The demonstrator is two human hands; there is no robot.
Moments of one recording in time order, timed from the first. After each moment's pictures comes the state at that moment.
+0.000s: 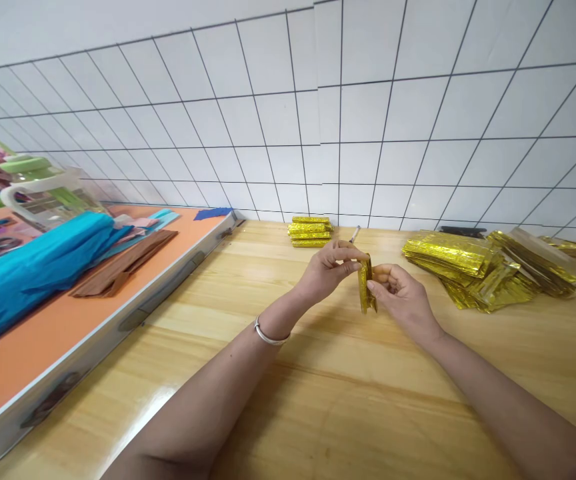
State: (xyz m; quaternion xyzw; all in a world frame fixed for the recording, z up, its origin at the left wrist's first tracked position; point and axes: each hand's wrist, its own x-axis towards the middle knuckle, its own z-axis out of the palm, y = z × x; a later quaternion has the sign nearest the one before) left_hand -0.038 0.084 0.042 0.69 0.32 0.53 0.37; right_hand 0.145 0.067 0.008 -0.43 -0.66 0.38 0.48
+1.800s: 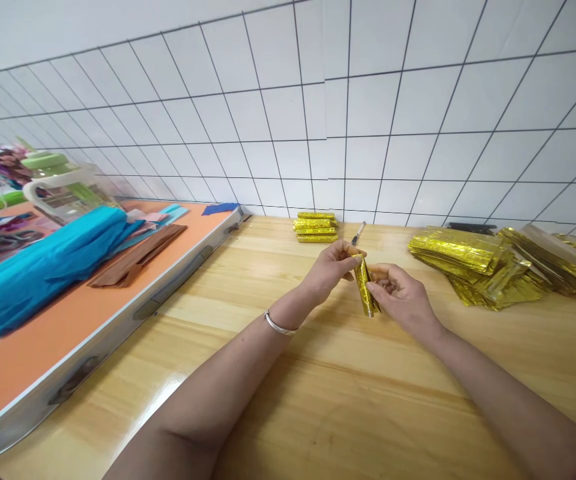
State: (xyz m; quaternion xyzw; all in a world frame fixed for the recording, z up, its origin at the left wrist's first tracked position) left_hand -0.034 0.080 0.033 0.56 0.38 0.51 0.54; right_hand 0.139 0.061 0.004 -0.41 -0.70 0.37 0.46
